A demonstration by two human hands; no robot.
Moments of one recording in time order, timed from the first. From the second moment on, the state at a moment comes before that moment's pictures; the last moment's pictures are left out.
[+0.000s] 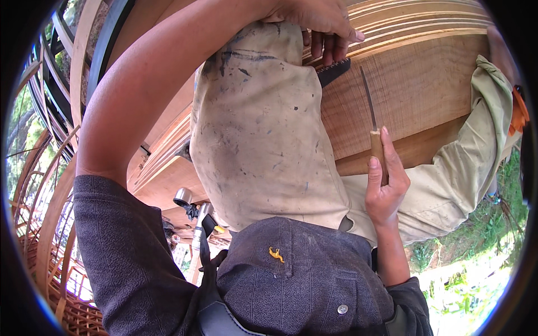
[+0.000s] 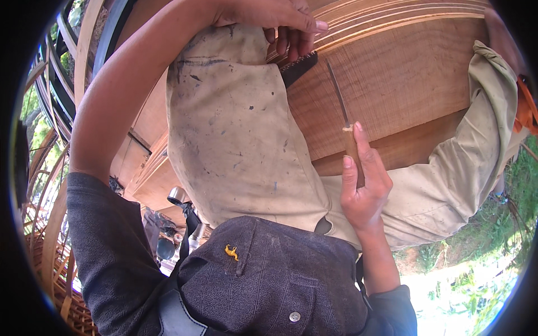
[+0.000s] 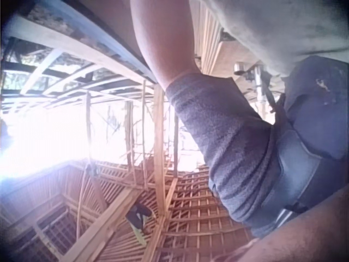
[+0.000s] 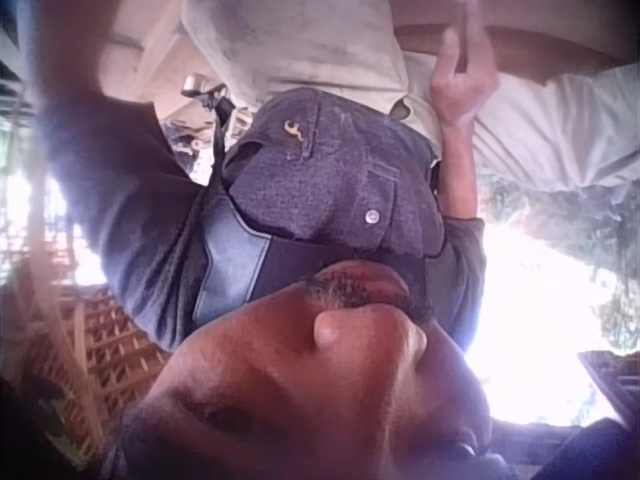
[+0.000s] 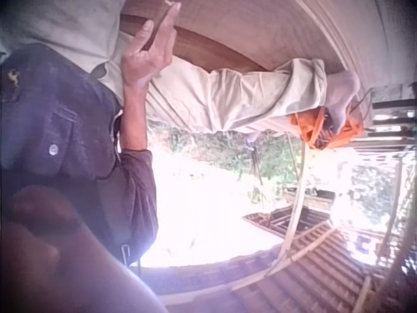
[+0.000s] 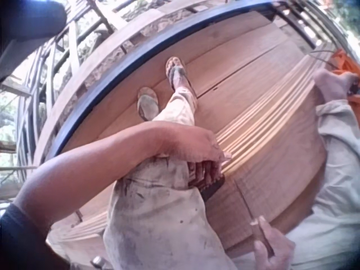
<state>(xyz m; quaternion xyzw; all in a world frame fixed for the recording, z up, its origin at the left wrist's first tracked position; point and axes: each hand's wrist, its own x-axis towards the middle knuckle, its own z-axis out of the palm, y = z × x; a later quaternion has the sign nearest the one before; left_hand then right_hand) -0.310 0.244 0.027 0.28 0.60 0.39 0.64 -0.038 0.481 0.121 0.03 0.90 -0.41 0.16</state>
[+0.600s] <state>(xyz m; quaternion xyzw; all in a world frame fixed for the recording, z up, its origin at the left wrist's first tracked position) -0.309 0.243 0.016 0.28 0.55 0.41 0.67 -0.052 0.468 0.122 0.00 0.91 -0.37 0.20</state>
